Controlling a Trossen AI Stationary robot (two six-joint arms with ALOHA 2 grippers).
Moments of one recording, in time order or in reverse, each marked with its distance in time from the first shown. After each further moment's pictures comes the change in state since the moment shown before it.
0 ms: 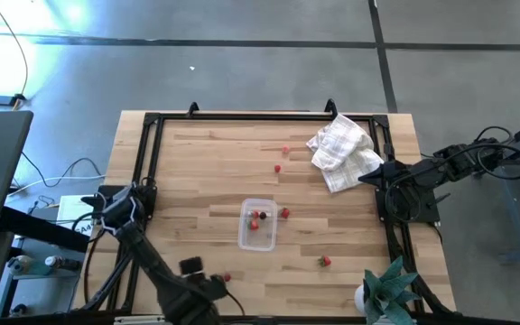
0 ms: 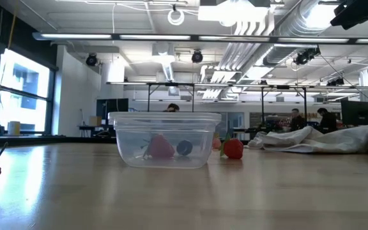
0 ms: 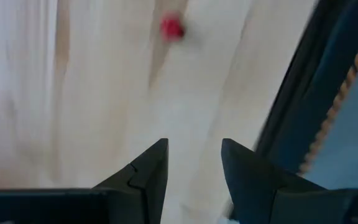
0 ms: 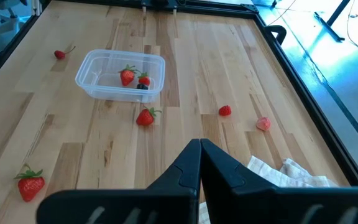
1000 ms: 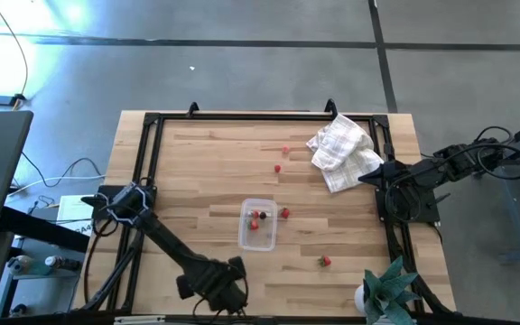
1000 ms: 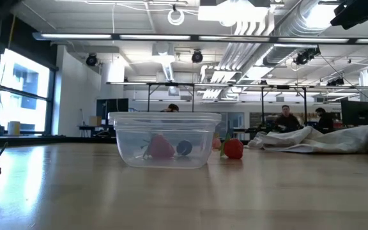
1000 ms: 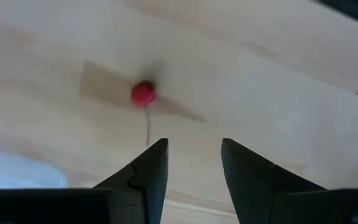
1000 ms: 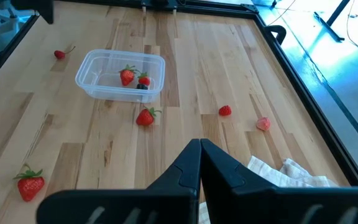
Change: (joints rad) left arm 0.145 -0.016 -0.111 0.088 0.130 1.616; right arm 0.000 0.000 0.000 0.000 0.000 0.000
